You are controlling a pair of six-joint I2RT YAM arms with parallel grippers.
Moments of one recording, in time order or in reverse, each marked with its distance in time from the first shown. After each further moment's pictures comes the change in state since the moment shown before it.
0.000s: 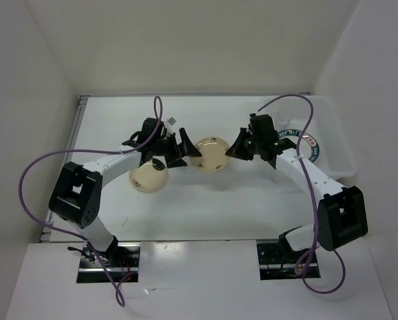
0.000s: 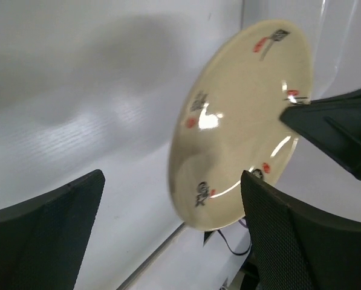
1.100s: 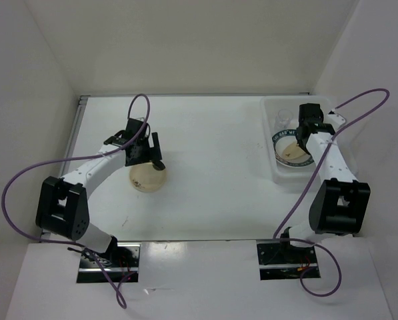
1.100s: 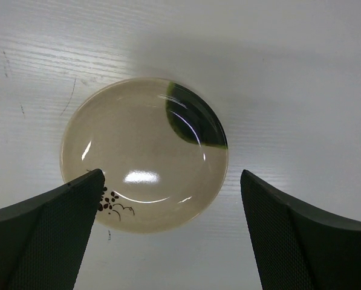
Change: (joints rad) left arm 0.103 -0.131 0.035 -0.446 -0.712 0.380; right arm -0.481 0.088 0.200 -0.363 0.842 -0.032
